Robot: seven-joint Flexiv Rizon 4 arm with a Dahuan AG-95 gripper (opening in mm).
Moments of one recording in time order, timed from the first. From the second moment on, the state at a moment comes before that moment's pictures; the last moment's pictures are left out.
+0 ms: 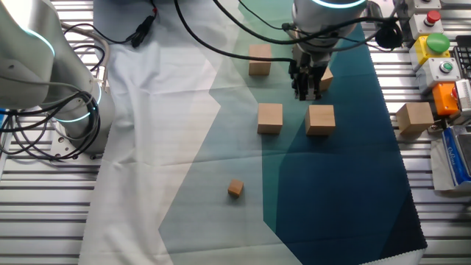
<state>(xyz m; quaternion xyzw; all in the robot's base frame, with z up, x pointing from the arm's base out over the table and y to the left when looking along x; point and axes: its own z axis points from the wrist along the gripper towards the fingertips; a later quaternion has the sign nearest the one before) 0.498 0.001 0.170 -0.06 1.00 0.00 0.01</state>
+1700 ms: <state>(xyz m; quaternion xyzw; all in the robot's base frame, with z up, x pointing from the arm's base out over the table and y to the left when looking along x) 0.507 0.041 0.151 -0.20 0.98 0.01 0.01</state>
